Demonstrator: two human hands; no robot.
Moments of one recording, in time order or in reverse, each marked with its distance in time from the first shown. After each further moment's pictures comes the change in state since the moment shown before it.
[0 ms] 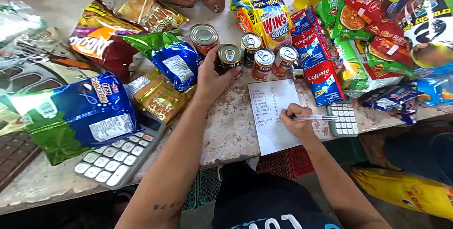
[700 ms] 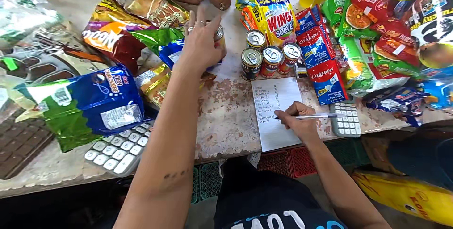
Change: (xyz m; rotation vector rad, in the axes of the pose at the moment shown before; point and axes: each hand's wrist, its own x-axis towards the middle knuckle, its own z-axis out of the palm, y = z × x) left_hand 0.060 0.045 -0.039 0.723 -0.218 -0.134; right_hand -0.001 -0.022 -0.010 0.267 -0.082 0.209
